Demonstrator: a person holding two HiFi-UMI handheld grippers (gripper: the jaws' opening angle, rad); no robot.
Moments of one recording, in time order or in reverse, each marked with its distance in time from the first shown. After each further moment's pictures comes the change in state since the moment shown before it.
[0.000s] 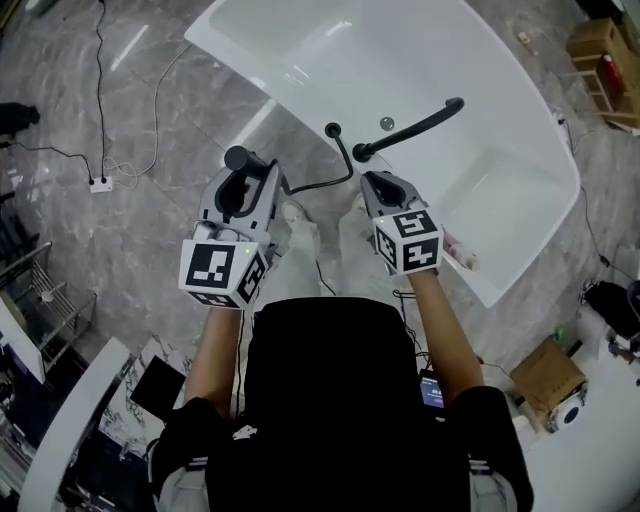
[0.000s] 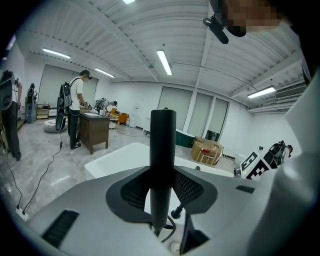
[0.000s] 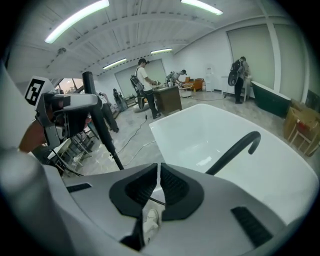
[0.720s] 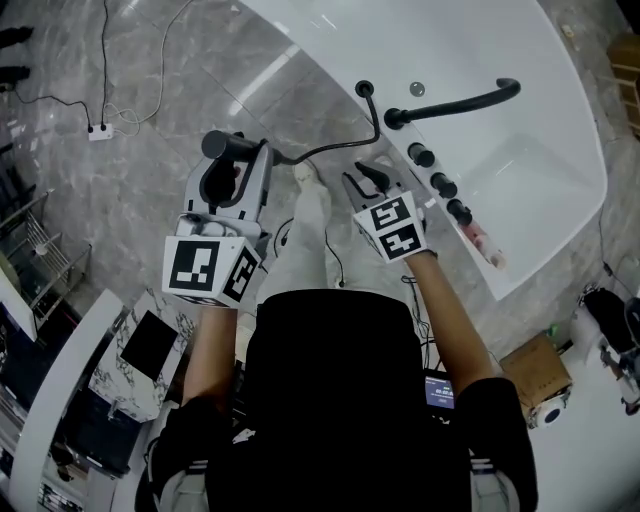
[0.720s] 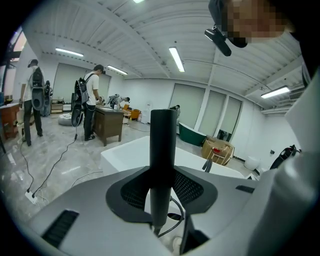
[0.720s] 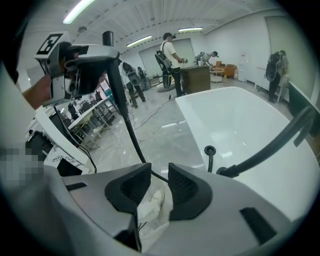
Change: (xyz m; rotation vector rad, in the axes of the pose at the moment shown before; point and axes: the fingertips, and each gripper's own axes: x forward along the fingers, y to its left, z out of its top) left arm -0.024 0.052 -0.058 -0.073 0.025 0.118; right arm 0.083 0.069 -0.103 -0.213 0.208 0.201
